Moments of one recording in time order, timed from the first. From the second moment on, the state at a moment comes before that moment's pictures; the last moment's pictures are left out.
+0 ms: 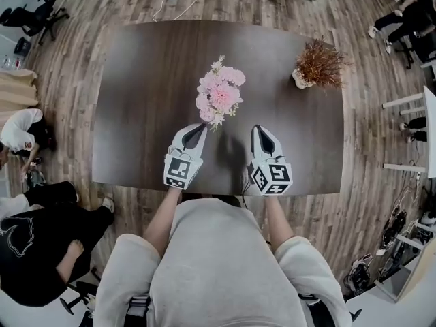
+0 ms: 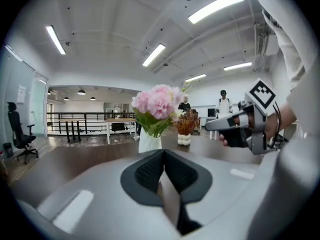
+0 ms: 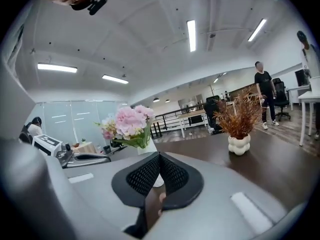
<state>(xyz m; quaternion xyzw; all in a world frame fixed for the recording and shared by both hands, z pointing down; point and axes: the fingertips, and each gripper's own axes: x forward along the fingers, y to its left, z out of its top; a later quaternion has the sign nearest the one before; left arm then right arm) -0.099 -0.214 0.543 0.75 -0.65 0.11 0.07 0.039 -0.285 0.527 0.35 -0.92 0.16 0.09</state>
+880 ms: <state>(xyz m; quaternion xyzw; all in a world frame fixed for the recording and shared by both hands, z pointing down) -0.077 0.000 0.478 0.80 -0.59 0.08 0.03 0.087 -0.050 0.461 0.45 -0.89 0.08 0.05</state>
